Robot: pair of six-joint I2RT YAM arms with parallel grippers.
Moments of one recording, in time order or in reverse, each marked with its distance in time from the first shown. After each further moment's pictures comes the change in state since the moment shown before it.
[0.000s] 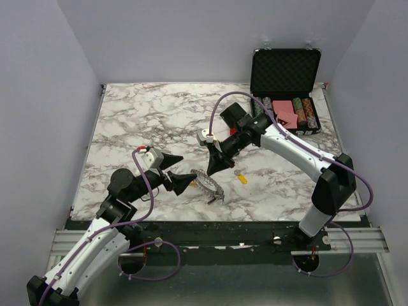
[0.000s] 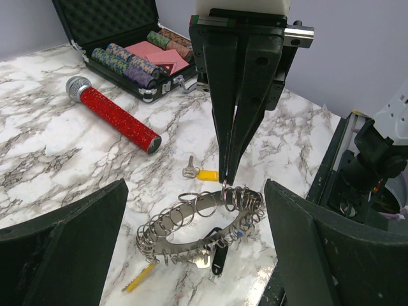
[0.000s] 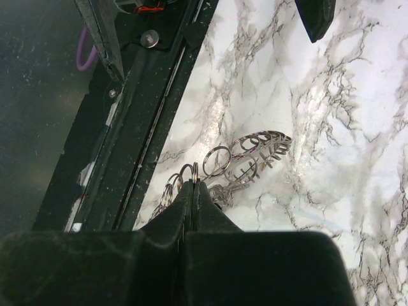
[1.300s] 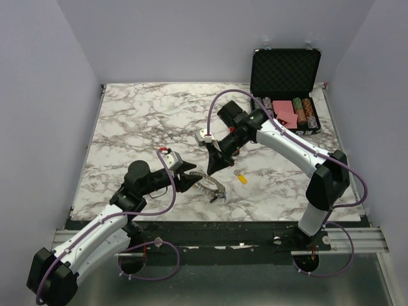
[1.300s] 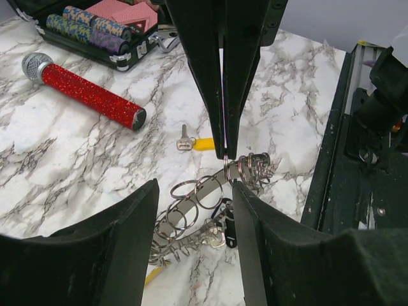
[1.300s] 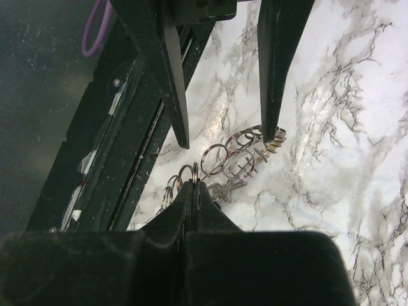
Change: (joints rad) left arm -0.041 0.226 -0.032 0.128 0.098 0.170; right arm 0.000 0.063 0.094 -0.135 -0.001 -0.111
